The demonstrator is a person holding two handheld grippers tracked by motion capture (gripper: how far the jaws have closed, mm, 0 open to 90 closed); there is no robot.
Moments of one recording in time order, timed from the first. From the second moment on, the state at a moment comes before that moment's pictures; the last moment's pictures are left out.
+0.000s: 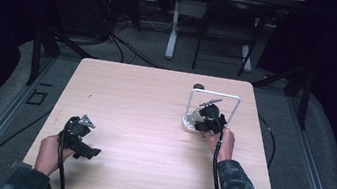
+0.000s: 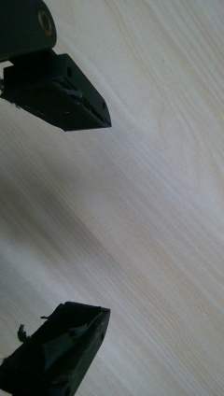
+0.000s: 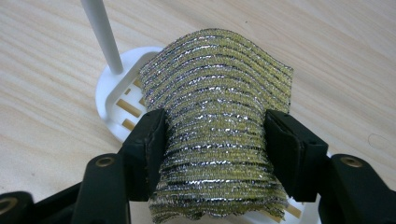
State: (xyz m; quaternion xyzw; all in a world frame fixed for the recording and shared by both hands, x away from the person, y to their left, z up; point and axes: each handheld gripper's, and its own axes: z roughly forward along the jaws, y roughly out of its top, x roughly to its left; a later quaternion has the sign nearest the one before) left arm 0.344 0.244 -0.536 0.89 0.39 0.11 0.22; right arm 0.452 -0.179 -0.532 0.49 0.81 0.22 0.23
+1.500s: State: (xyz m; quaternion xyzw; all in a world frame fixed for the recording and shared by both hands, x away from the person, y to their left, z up) left arm 0.343 0.244 -0.535 0.89 0.39 0.10 0.23; right arm 0.423 -0.185 -0.499 0.45 0.82 0.27 0.22
